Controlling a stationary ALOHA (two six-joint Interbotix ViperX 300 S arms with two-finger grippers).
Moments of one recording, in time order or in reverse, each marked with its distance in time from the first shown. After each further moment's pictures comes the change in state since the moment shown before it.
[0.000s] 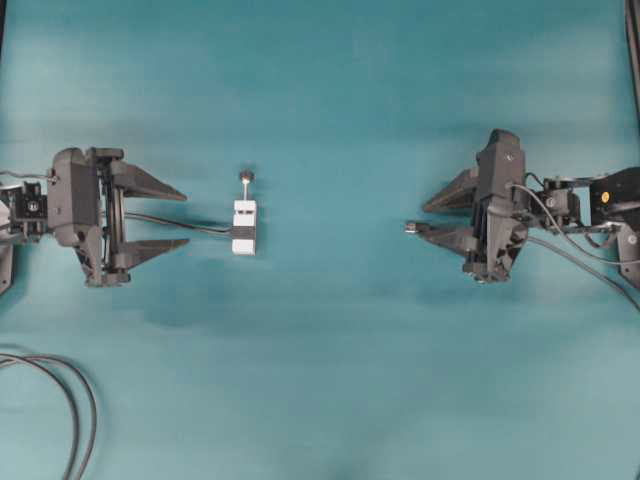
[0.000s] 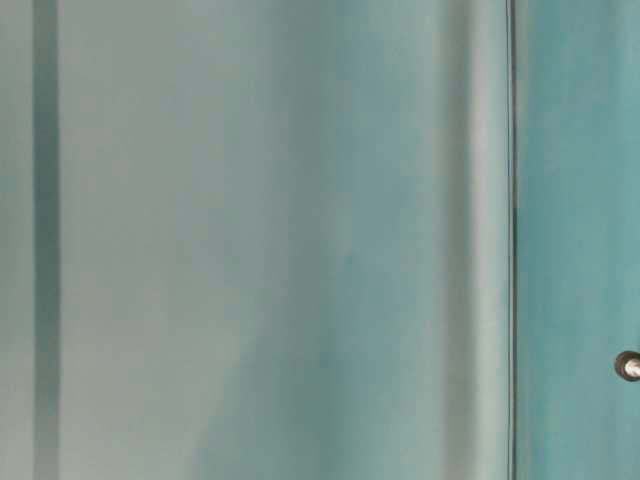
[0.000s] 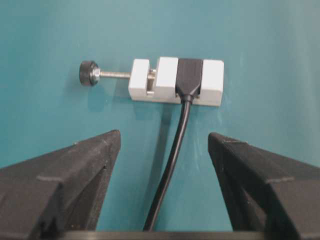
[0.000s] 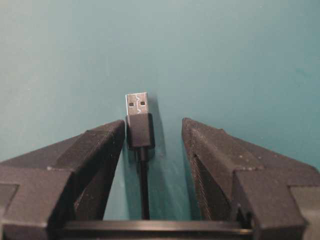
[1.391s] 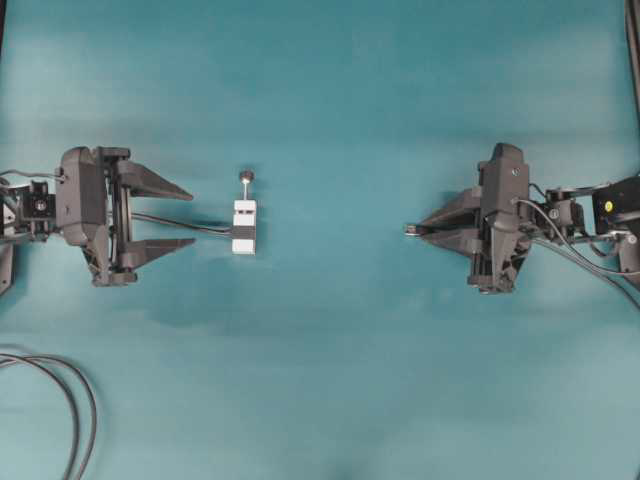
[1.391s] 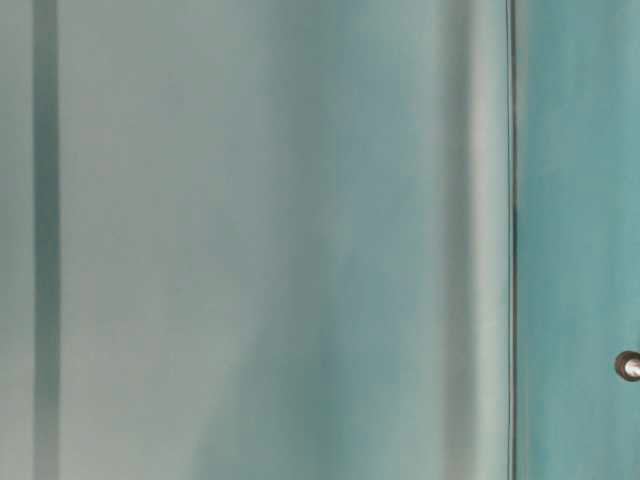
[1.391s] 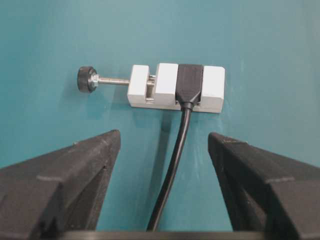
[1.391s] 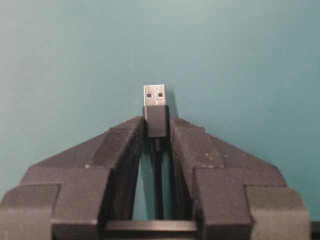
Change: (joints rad) left arm 0.000 0.017 -0.023 0.002 0.011 0.000; right arm 0.058 0.000 0.012 0.002 0.011 -0.005
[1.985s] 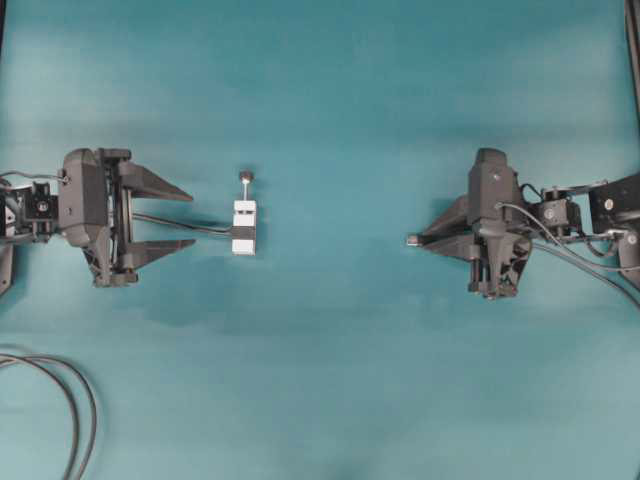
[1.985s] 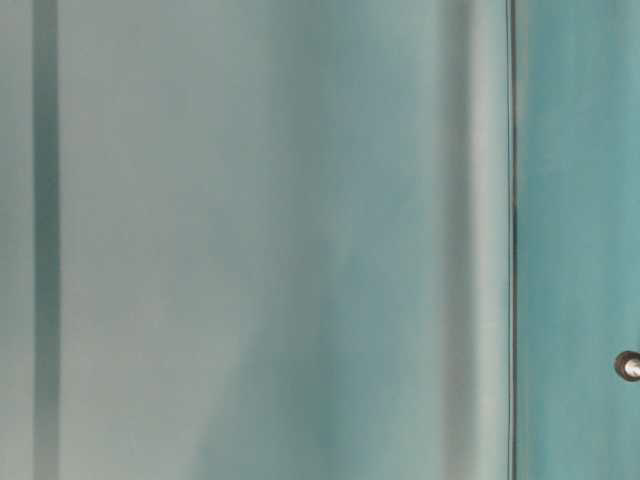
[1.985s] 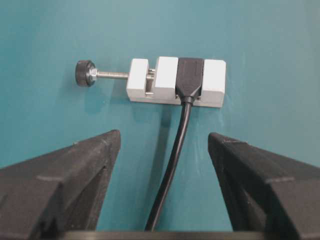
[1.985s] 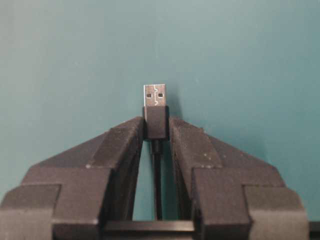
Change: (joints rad) left arm 0.000 0.035 -0.002 -0.002 -0.029 0.000; right arm 0.011 -0.112 -0.055 -0.002 0.204 -0.040
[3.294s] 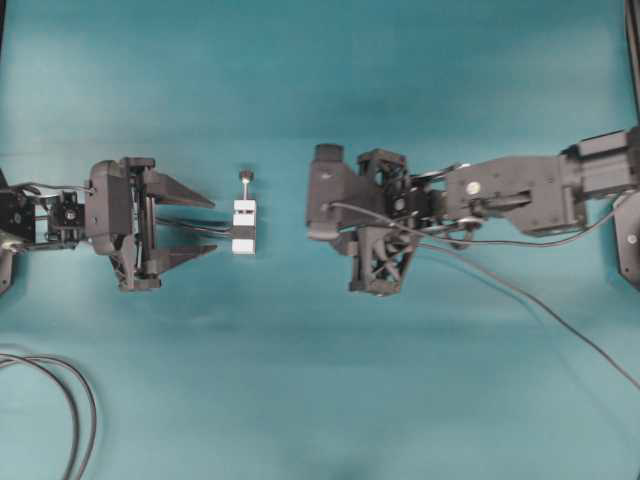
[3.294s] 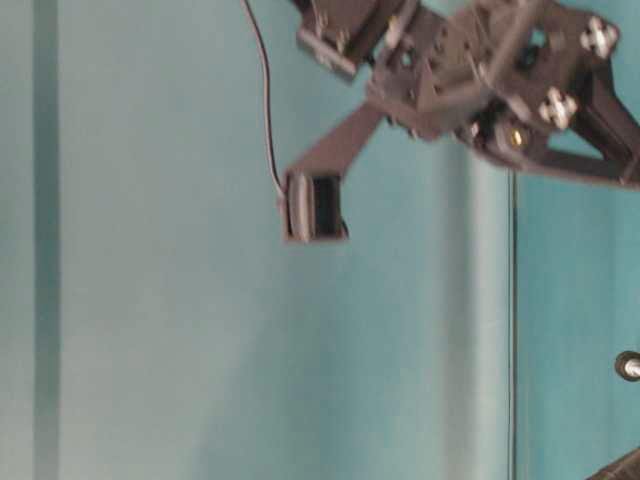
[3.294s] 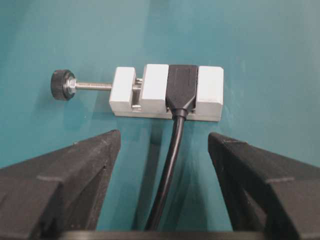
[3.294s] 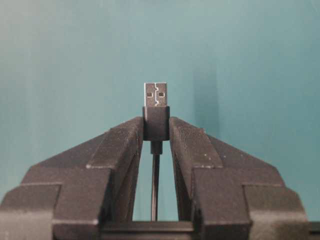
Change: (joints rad) left arm -0.021 0.219 -0.058 0.003 -0.199 0.000; right arm 0.008 0.181 -0.638 -0.018 0.707 -0.035
